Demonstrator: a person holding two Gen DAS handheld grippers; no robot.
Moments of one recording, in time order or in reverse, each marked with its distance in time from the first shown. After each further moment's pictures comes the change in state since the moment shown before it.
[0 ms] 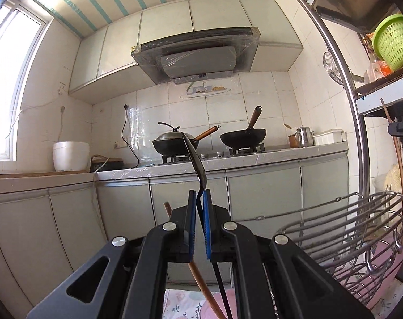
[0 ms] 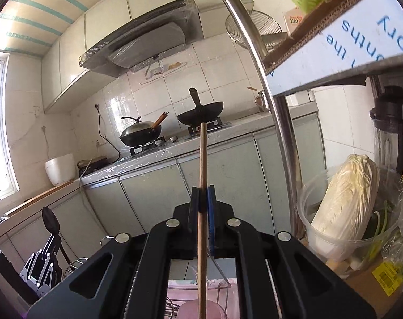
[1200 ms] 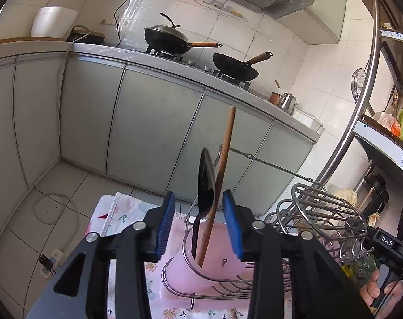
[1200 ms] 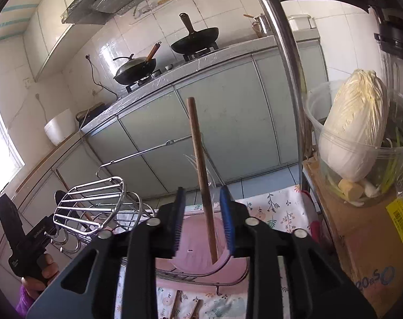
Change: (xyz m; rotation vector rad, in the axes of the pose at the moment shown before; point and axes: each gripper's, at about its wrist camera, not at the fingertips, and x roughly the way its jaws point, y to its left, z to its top) left arm 0.030 0.073 -0.028 -0.452 0.520 -0.290; right arm 0.015 -0.008 -0.065 0.084 0.374 0.022
